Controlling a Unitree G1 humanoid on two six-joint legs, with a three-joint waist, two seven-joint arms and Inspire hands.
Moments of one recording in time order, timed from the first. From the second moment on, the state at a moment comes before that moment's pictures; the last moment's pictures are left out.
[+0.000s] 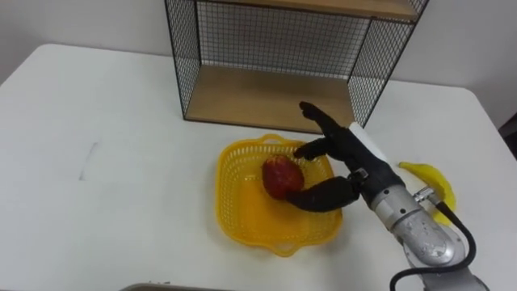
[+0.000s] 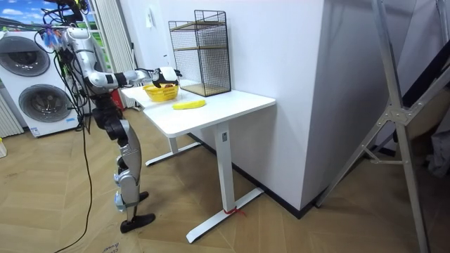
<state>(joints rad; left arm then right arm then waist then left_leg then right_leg) 0.21 0.22 -0.05 1.08 0.44 0.09 0.01 0.10 -0.32 0.13 -0.13 -0.18 0.02 0.22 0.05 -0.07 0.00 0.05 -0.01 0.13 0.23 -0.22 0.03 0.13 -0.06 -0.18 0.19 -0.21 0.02</state>
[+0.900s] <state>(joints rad) 0.28 0.21 0.08 1.11 0.45 0.08 0.03 0.10 -0.32 -0.22 -0.17 0.14 -0.01 -0.11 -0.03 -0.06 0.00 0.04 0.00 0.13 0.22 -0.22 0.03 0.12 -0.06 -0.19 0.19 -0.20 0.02</state>
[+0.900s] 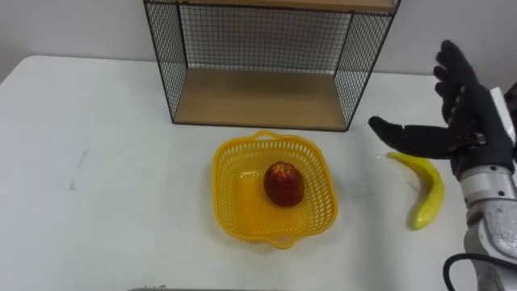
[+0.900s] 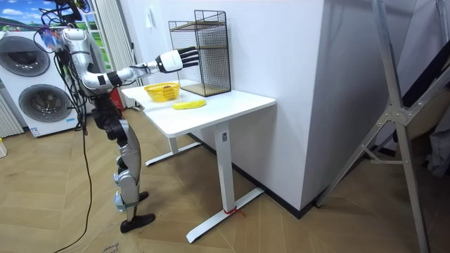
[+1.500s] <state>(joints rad) 0.29 0.20 0.08 1.03 0.45 0.13 0.04 0.10 -0.32 -0.22 0.06 0.02 0.02 -0.28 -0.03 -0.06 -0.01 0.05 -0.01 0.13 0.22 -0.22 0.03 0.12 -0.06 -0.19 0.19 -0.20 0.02</state>
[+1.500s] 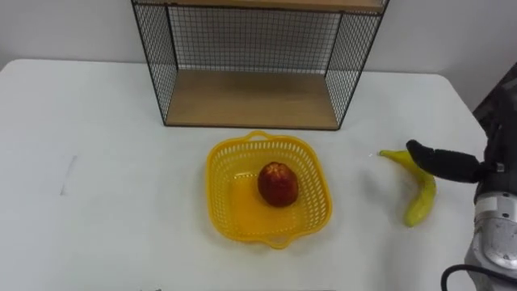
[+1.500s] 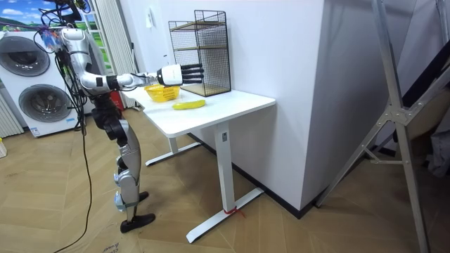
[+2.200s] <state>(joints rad) 0.29 0.23 0.09 0.99 0.45 0.18 -0.01 -0.01 -0.36 -0.16 0.47 -0.13 0.07 -0.06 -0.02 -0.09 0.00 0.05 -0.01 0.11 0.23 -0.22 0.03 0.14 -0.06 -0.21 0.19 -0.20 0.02</state>
